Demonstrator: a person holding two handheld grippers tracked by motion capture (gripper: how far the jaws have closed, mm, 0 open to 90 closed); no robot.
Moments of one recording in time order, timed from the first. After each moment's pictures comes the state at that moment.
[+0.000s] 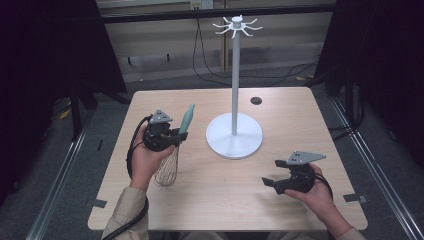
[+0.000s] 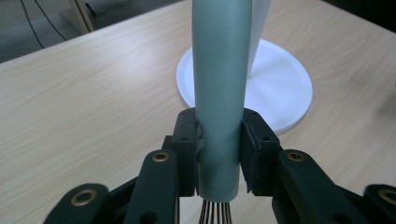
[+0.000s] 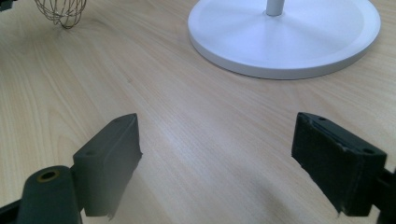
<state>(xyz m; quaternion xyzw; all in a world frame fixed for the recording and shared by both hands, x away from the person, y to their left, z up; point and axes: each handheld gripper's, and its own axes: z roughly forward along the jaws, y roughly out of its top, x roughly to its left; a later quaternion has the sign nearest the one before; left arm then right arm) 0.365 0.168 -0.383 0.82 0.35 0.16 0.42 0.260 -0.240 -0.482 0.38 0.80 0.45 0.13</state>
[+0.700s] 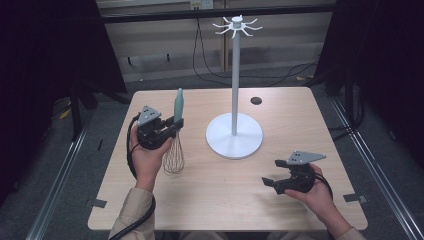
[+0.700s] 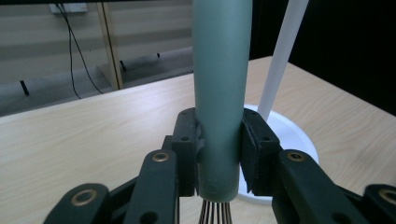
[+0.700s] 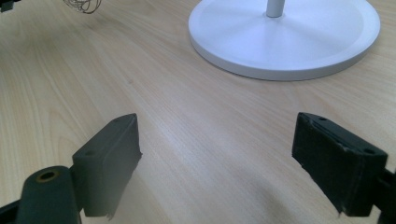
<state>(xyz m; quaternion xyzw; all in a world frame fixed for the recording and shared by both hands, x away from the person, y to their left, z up) 0.357 0.174 -0.369 0.73 0.38 0.21 0.53 0.260 -0.240 -0.481 0.38 0.80 0.45 0.13</state>
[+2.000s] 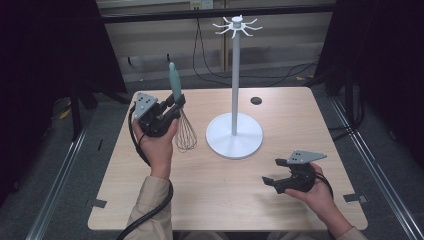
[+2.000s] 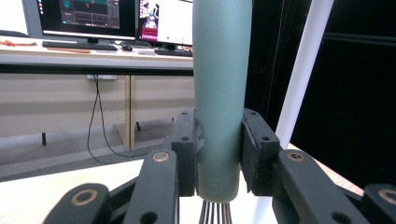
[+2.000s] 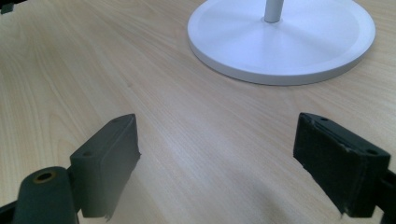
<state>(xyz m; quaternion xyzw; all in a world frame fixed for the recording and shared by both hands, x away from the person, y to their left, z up) 0.358 0.151 -0.333 0.62 0.39 0.29 0.61 0.261 -0.241 -0.478 0.38 0.80 0.45 0.13</state>
